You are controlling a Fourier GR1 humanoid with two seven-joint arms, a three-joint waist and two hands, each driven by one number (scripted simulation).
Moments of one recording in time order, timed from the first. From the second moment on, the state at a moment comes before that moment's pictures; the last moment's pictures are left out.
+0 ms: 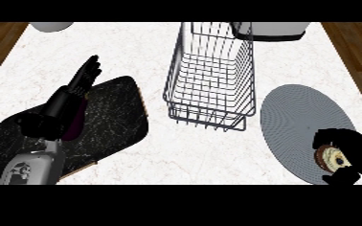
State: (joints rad) left arm -0.18 0.19 0.05 -1.58 -0.05 -0.21 0.02; right arm 0.04 -0.38 -0.19 -1.37 0.98 0.30 -0.19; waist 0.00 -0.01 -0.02
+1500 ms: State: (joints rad) left arm -0.19 0.18 0.04 -1.57 -0.07 -0.21 0.02; right arm -0.02 -0.06 0.94 -1.79 1.04 -0.31 0.58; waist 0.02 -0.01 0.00
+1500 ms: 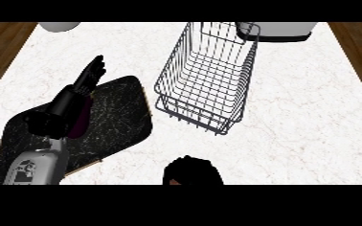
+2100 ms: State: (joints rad) left arm -0.18 0.18 0.04 -1.56 -0.07 -0.21 0.02; right arm -0.23 -0.12 1.03 -1.84 1.19 -0.45 0.90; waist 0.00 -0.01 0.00
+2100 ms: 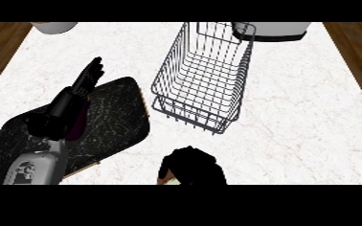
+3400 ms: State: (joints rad) left arm -0.20 0.17 0.03 -1.57 -0.07 -0.21 0.03; right arm -0.95 -0.01 0.46 -1.57 1.09 -0.34 1.15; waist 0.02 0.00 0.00
